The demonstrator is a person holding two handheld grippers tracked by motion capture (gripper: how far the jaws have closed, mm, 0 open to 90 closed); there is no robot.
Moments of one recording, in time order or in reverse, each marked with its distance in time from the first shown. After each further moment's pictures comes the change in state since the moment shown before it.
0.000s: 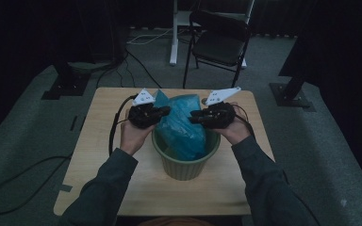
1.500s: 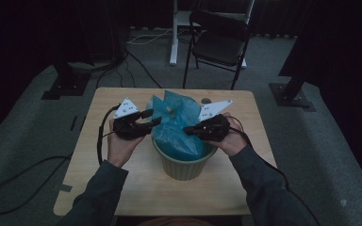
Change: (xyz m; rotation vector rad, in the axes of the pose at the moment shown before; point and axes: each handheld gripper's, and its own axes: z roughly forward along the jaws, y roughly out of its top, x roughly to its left) left arm 0.000 -0.024 -0.044 -0.049 0.062 -0.055; right arm 0.036 -0.010 0.007 0.044 0.075 -0.084
